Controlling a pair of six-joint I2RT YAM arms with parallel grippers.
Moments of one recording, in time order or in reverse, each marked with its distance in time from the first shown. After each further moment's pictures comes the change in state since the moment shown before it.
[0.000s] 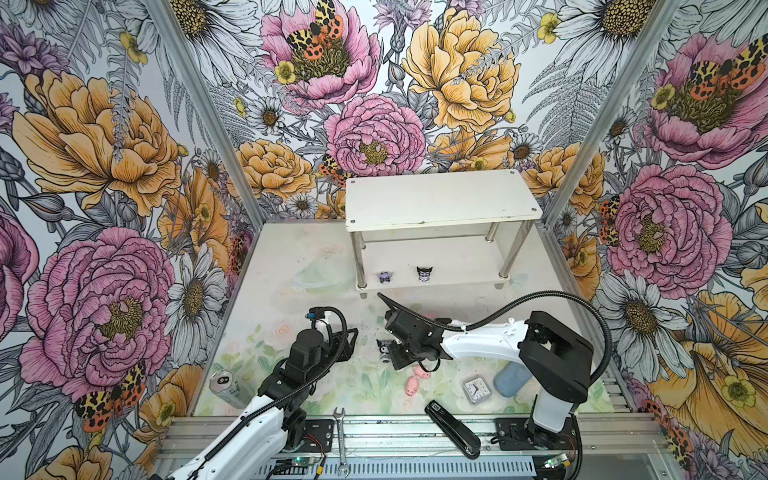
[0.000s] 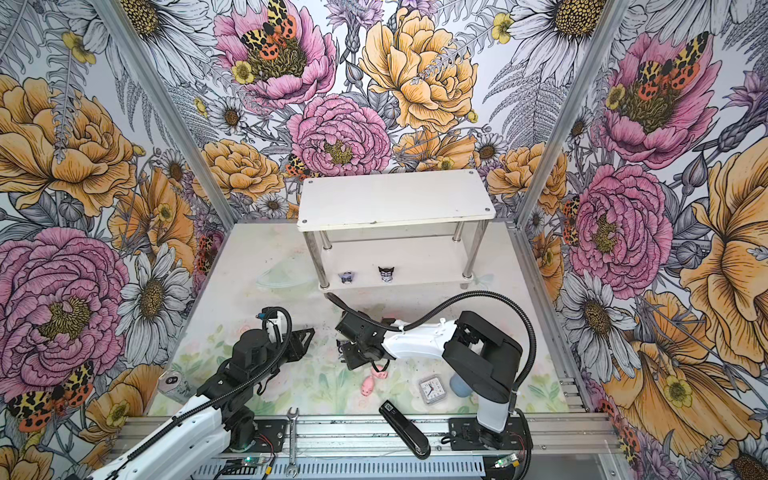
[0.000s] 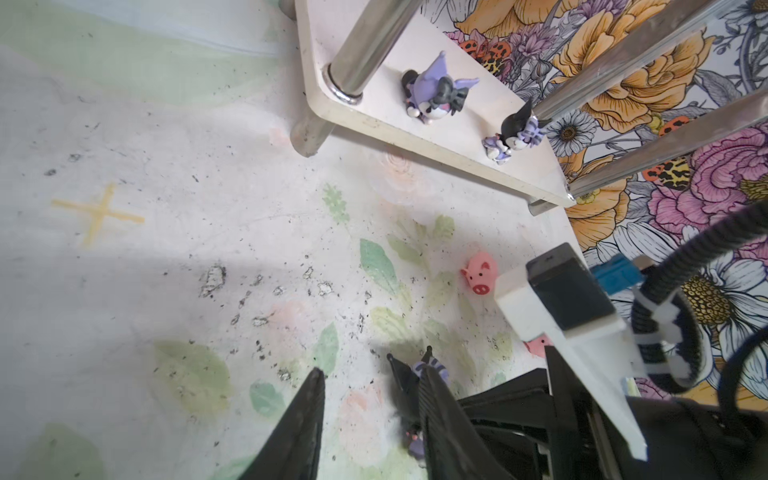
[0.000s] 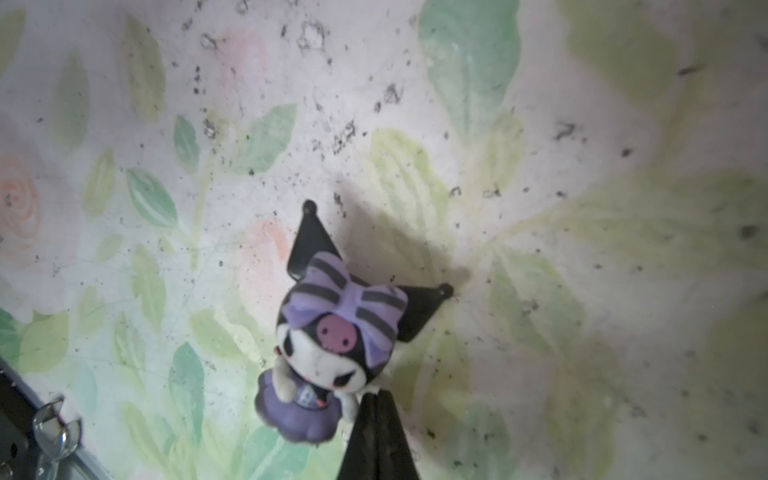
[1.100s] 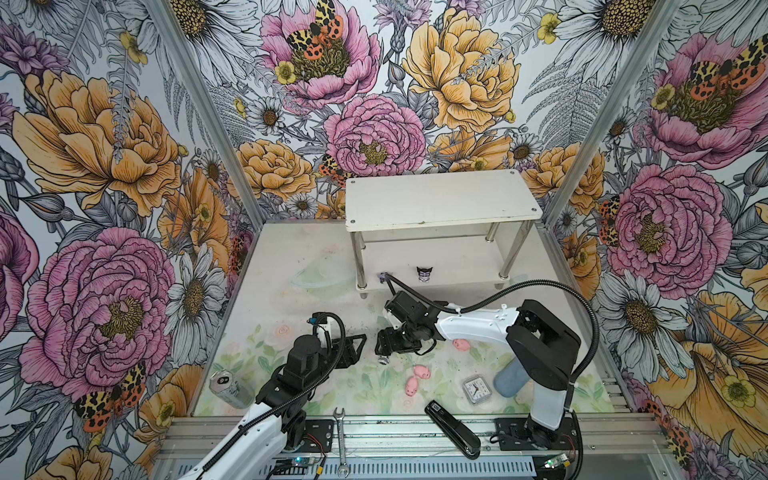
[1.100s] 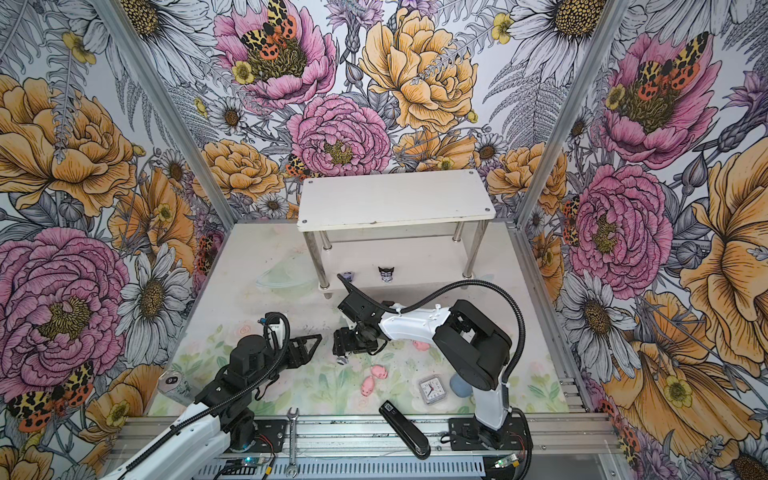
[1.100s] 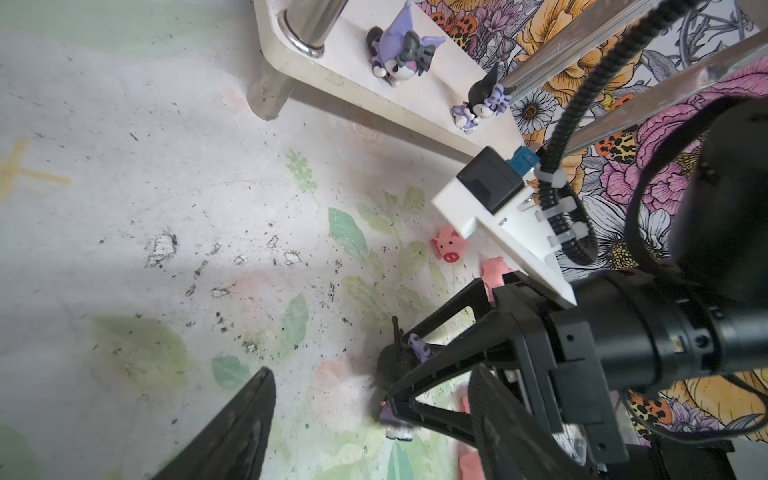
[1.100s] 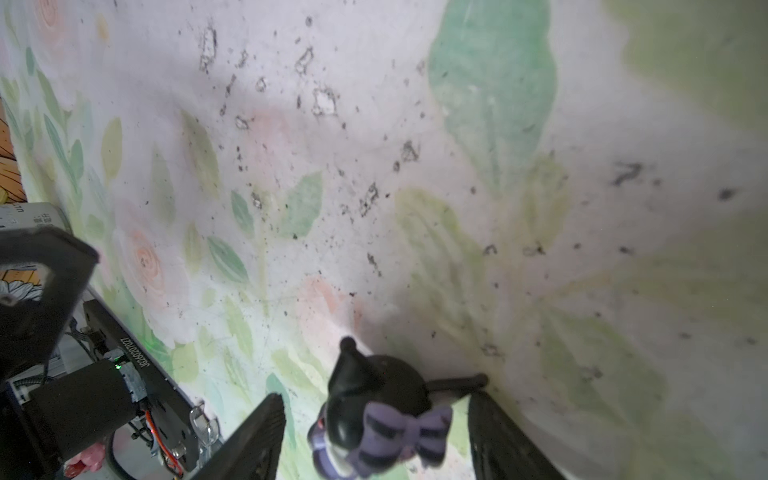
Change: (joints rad) left arm 0.005 -0.060 -0.058 0.005 0.108 -0.027; right arm -0.098 0.109 0.125 -0.014 -0.284 0.141
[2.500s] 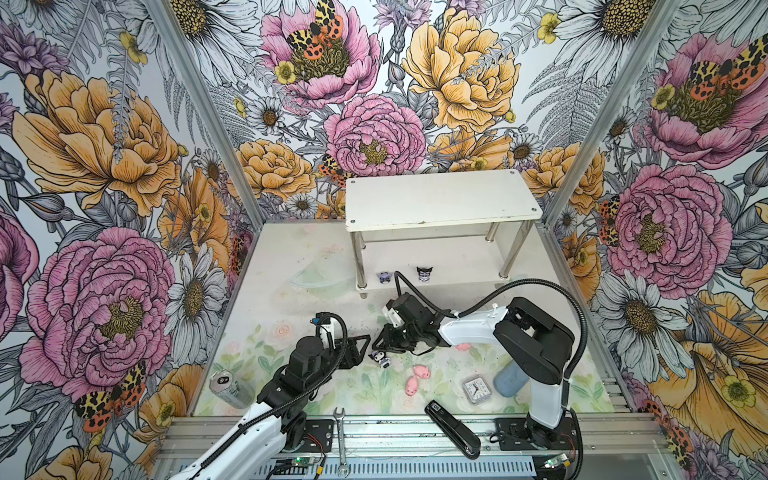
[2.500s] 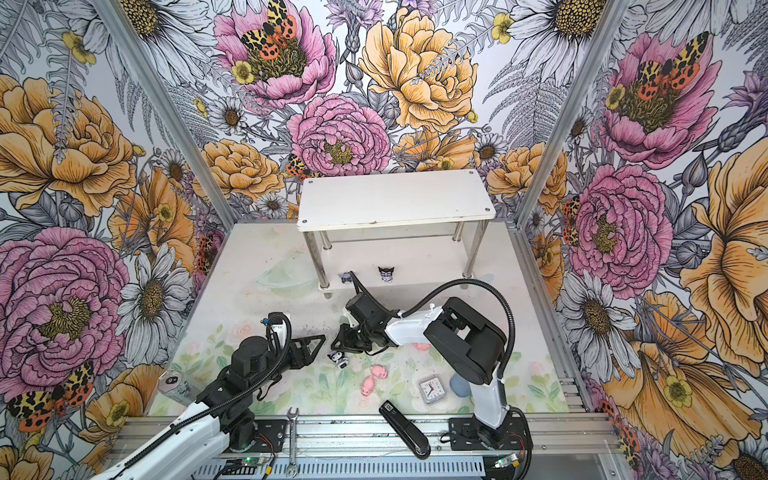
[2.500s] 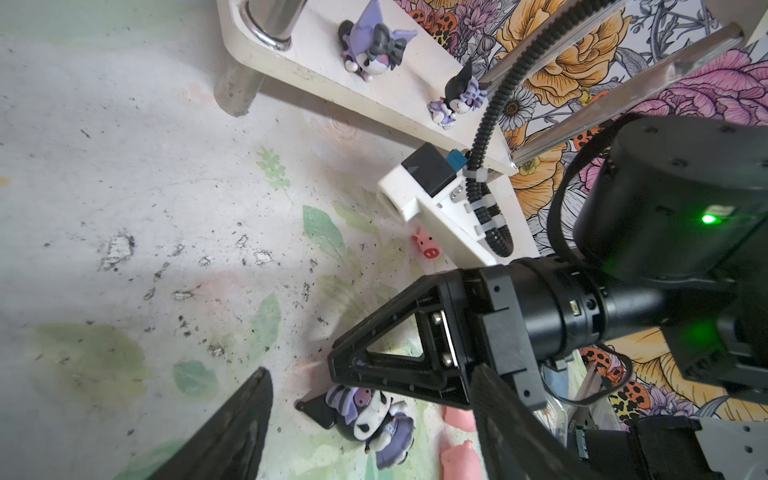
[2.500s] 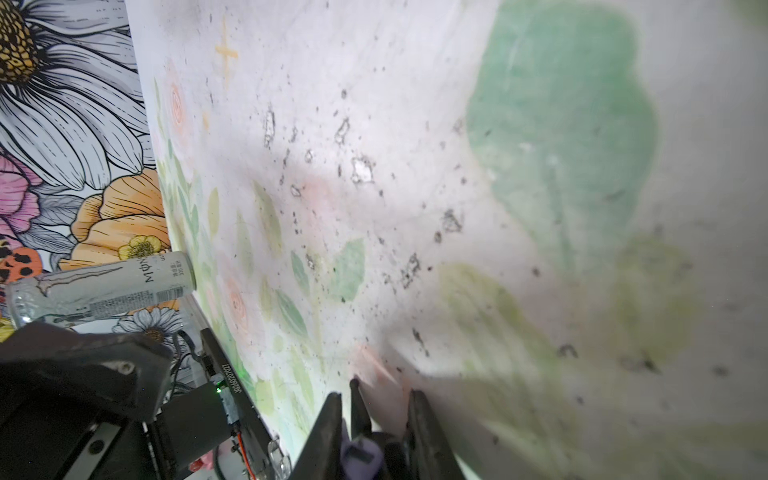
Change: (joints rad) left arm -0.059 -0.016 -0.006 0.028 -0.021 -0.027; right arm -0.036 0.045 -0.157 0.435 -0.146 0.208
